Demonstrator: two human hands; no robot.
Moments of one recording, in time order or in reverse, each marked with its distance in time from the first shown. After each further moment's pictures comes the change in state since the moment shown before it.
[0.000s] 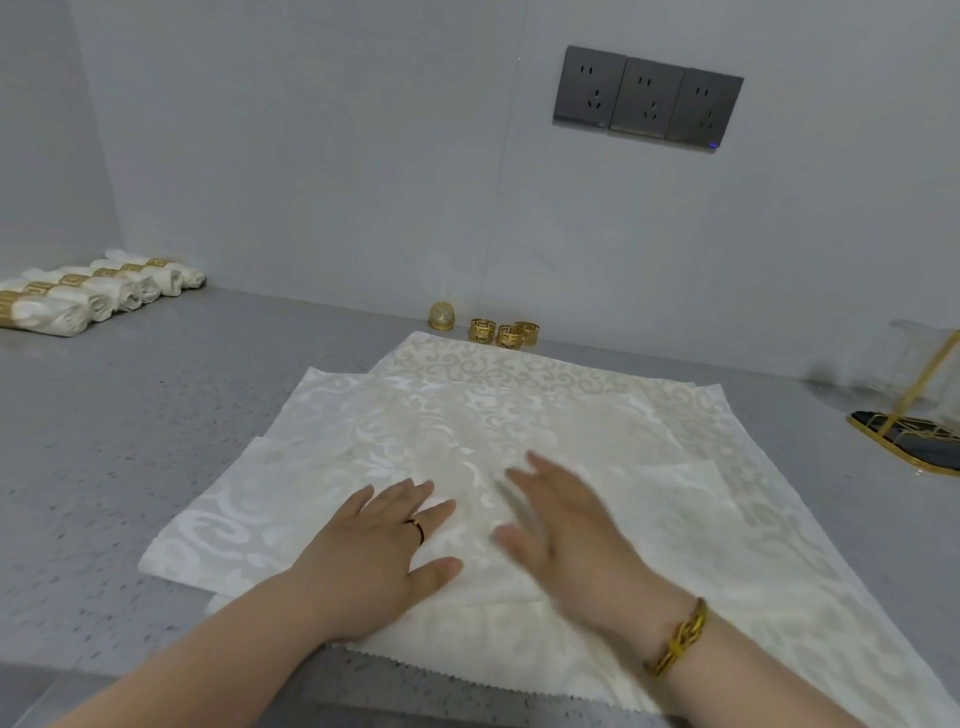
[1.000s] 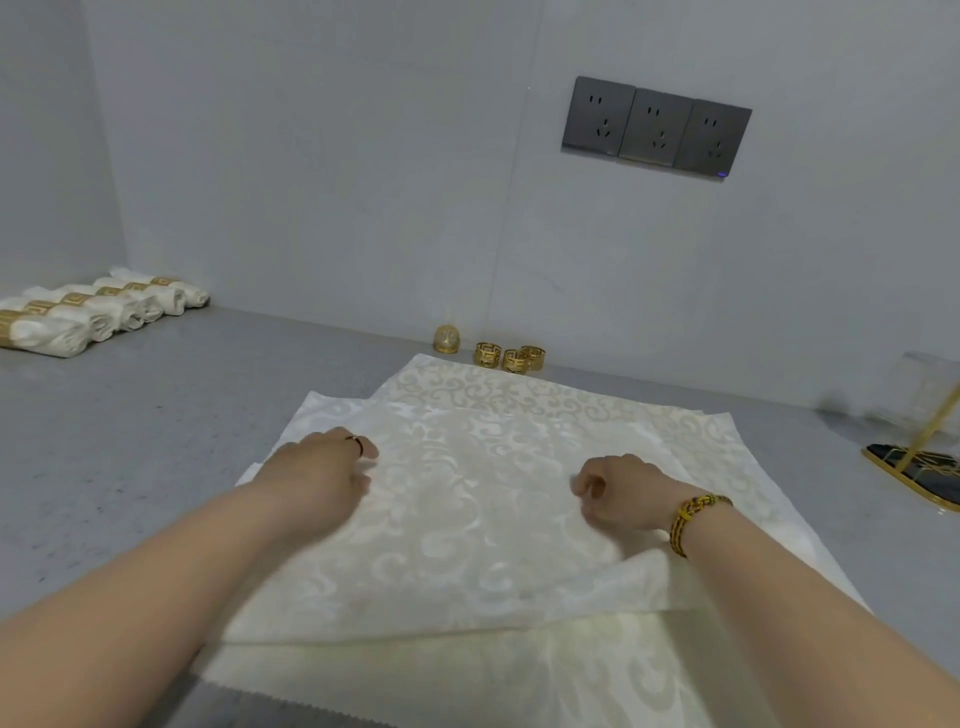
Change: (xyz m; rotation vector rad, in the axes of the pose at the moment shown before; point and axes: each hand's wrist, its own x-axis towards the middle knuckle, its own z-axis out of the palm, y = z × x) left_hand 0.040 -0.059 -0.052 -0.057 0.159 -0.243; right_hand 0.074 0.066 -0.042 -0.185 -0.359 0.292
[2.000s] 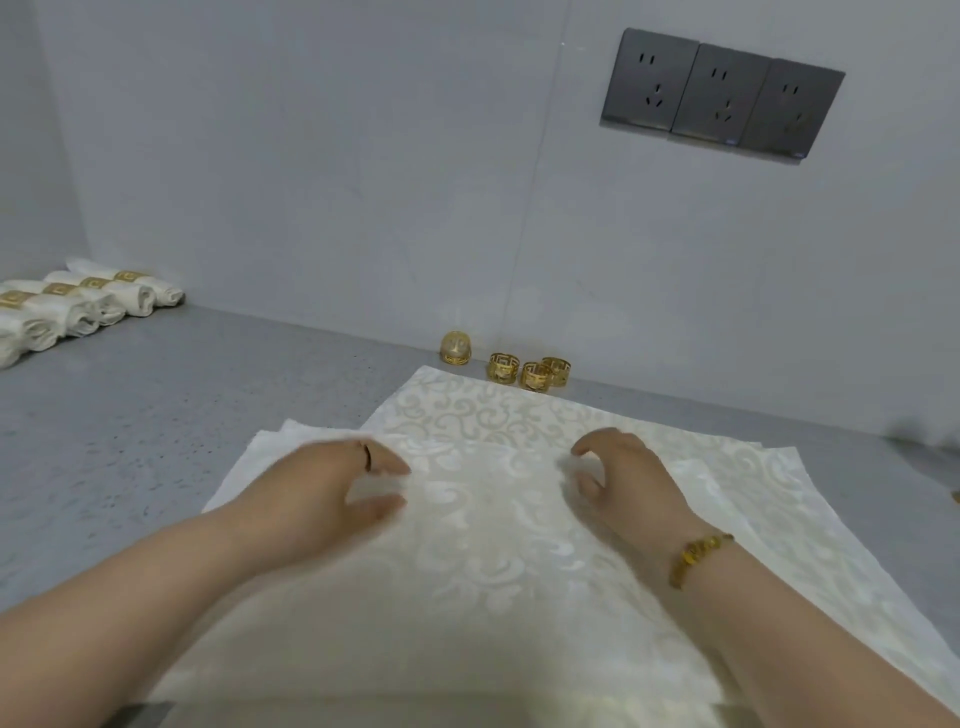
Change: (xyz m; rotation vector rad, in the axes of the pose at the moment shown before) left_hand 0.063 -0.014 -0.002 -0.165 0.285 0.278; right_hand 0.092 -0.004 0.002 0.064 0.511 -0.181
